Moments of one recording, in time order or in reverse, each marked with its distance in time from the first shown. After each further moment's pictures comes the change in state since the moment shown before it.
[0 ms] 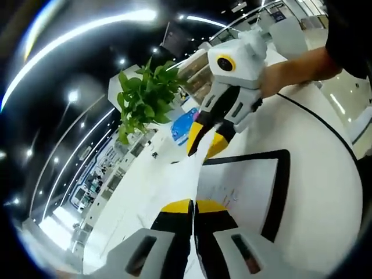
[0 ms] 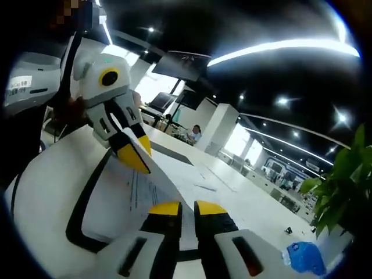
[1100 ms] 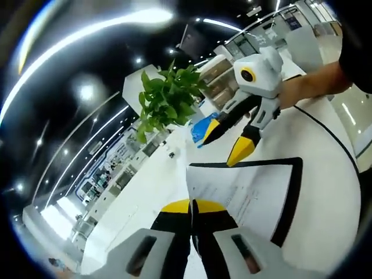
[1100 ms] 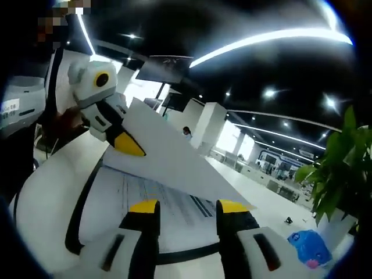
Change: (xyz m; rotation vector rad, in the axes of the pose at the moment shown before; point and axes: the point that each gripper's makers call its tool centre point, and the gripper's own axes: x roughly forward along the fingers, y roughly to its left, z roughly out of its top) left arm -0.002 0.011 0.002 -0.075 -0.022 0.090; right arm -0.002 -0.015 0.000 0.100 -0.009 -0.065
